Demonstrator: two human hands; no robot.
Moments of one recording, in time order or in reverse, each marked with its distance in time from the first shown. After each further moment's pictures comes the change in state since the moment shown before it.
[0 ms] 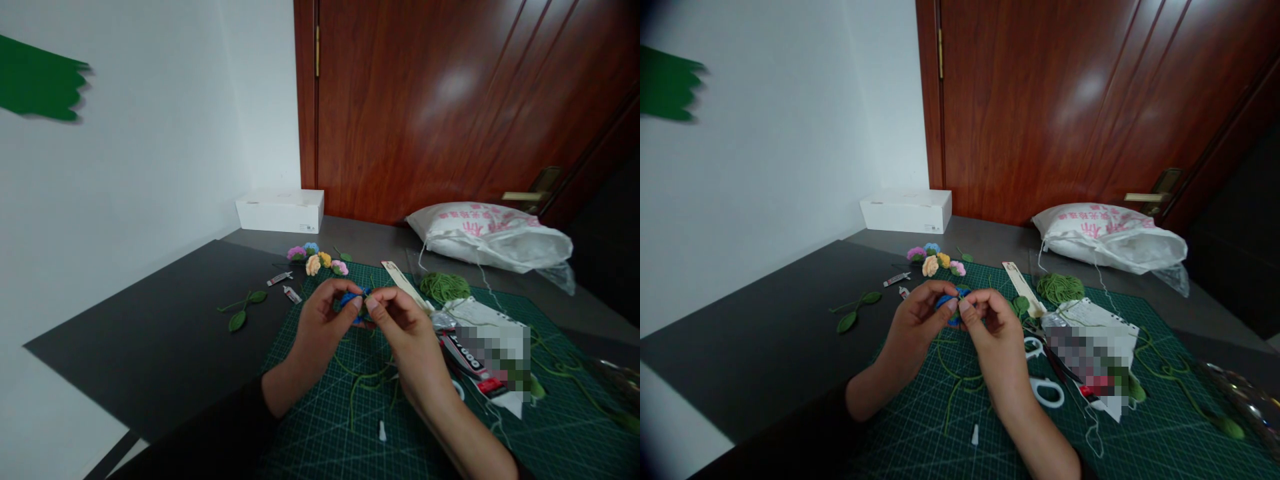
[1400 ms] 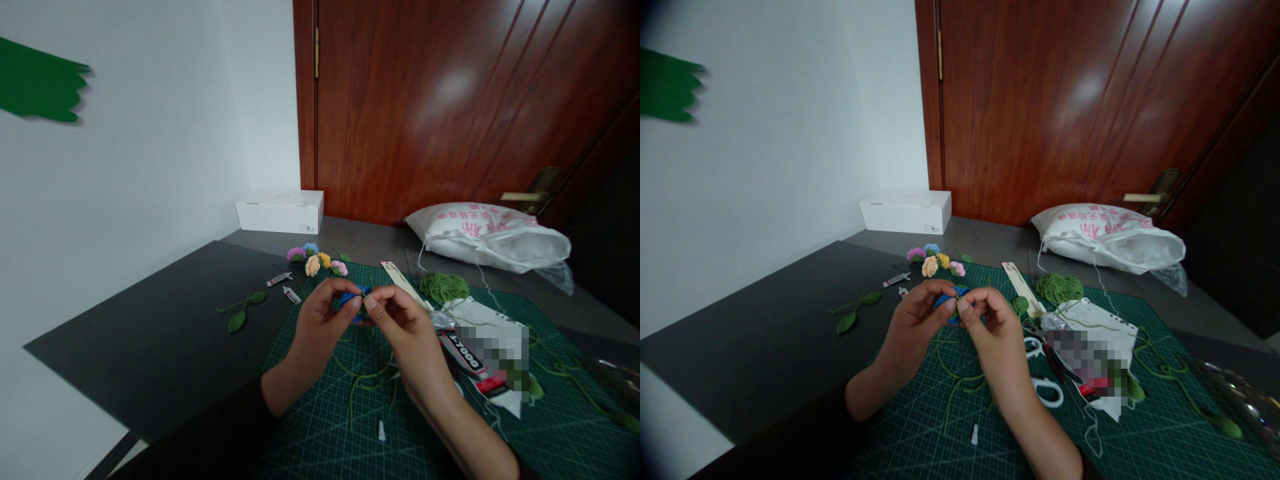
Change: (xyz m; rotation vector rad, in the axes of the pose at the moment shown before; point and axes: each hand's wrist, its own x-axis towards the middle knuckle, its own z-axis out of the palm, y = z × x) left_hand 0.000 -0.003 -0.004 -0.006 -0.027 0.038; right_hand 0.002 0.001 -0.004 -0.035 -0.043 -0.045
